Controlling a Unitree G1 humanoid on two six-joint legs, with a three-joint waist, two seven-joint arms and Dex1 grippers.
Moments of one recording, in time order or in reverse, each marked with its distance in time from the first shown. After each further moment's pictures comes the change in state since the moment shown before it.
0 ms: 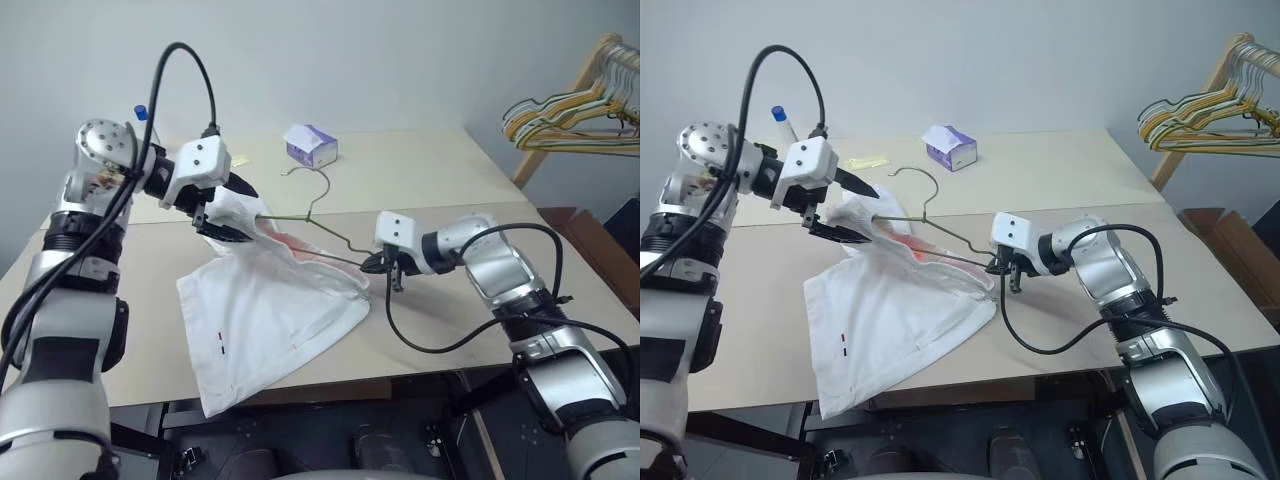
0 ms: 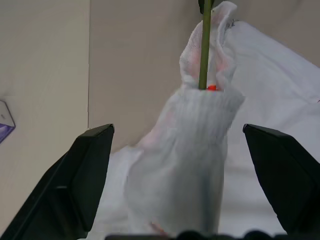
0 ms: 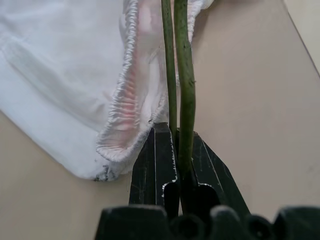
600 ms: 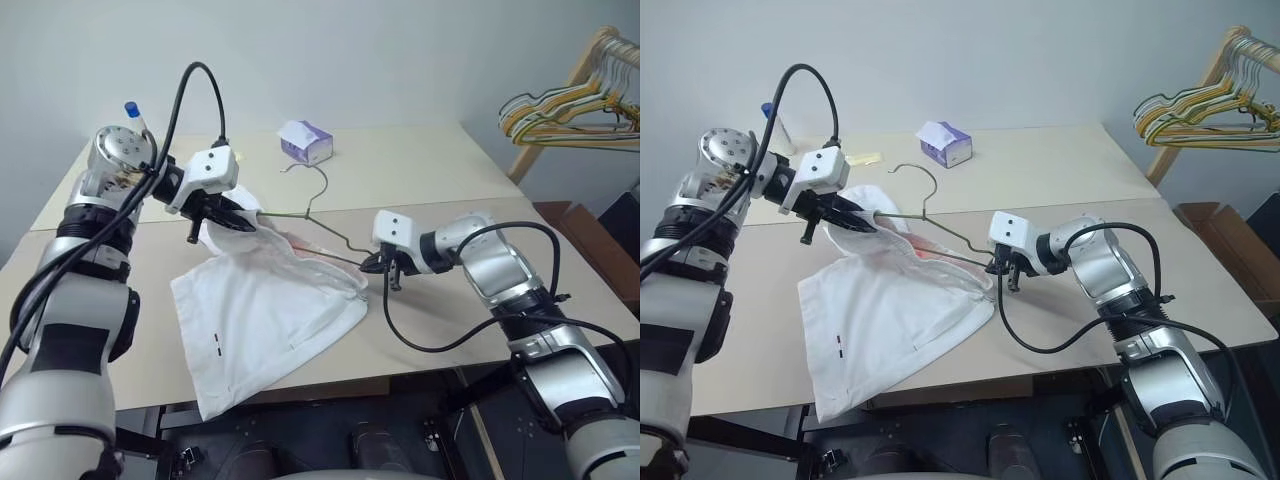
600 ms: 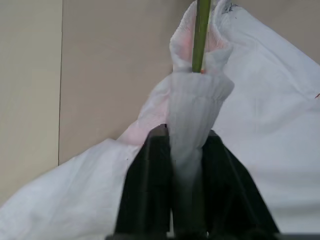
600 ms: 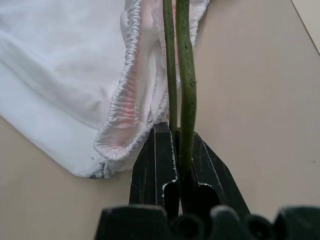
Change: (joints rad) left arm -0.057 -0.028 -0.093 0.169 0.004 -0.025 -0.001; right arm 0.001 -0.001 0.012 -0.015 -0.014 0.059 -0.003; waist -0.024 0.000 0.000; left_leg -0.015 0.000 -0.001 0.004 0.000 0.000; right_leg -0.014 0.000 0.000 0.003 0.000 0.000
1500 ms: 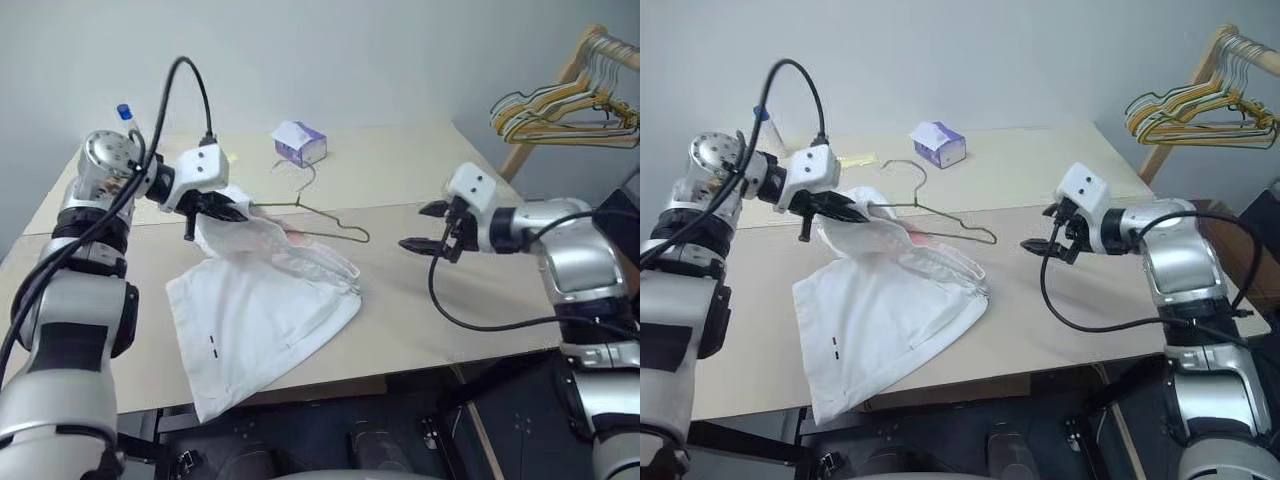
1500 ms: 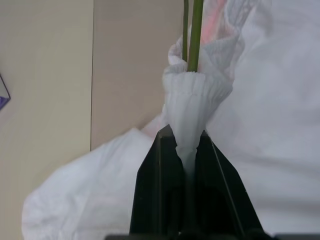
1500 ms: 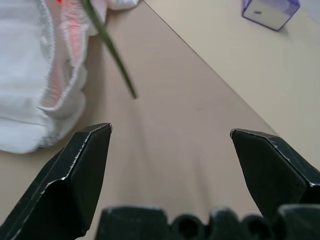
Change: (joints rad) left arm -0.031 -0.007 0.137 0.118 0.107 -0.124 0.081; right arm 0.144 -0.128 -0.309 -0.183 0.199 0.185 -0.097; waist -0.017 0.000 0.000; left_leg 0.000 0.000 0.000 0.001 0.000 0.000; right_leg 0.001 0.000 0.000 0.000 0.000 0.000
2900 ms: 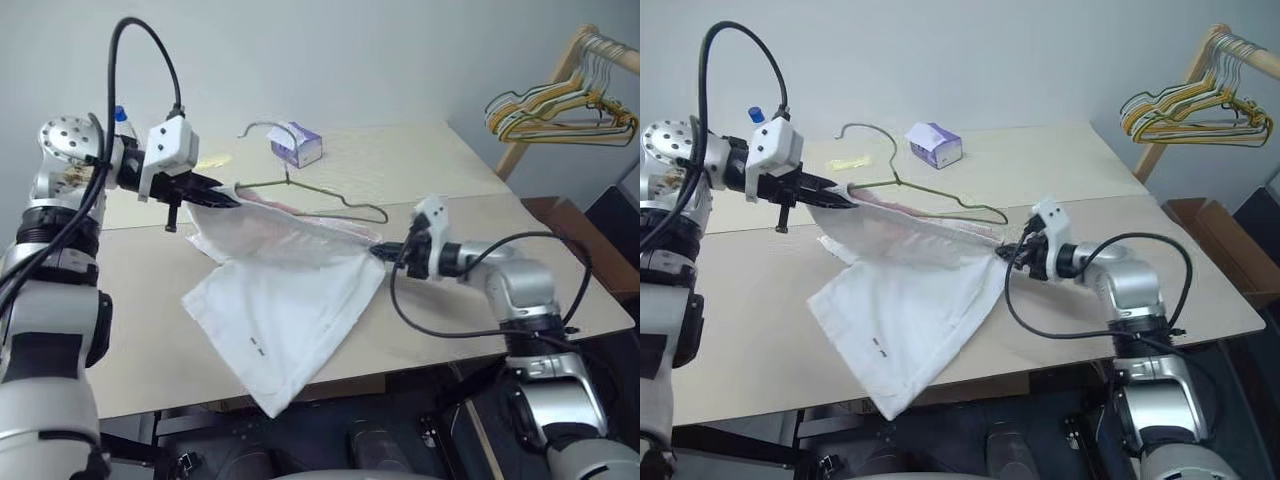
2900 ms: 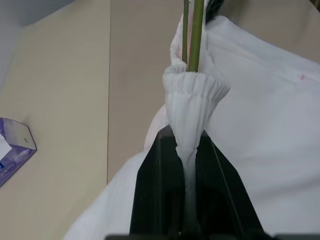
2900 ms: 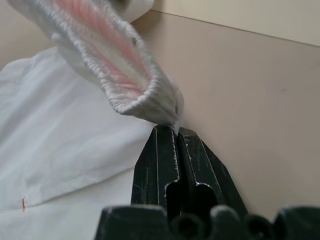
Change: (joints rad) left arm 0.071 0.119 -0.084 -0.163 -0.314 0.030 -0.081; right arm -0.005 0.217 -0.041 0.146 0.162 0.159 -0.210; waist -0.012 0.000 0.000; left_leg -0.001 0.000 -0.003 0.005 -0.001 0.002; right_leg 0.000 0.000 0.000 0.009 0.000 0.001
